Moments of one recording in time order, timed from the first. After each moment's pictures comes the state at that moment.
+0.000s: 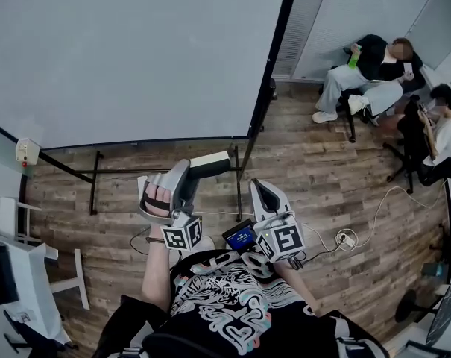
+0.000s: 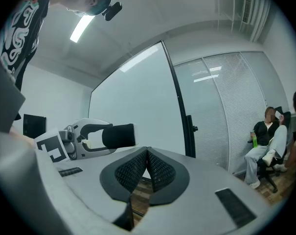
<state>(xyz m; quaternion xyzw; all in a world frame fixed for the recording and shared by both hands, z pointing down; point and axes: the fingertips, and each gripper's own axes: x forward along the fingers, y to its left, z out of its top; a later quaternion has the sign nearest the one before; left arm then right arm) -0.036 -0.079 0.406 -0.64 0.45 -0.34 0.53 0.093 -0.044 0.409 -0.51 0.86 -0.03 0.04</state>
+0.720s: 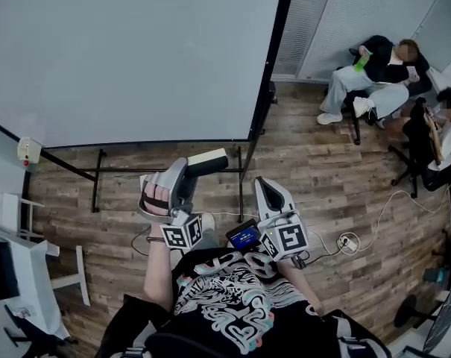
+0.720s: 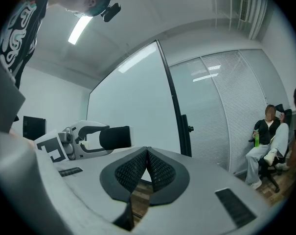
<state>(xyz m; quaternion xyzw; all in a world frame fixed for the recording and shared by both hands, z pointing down) -0.029 -0.100 0.411 -0.63 0.46 -0.35 0.52 0.117 -0.065 0.410 -0.50 0.86 -0.03 0.04</state>
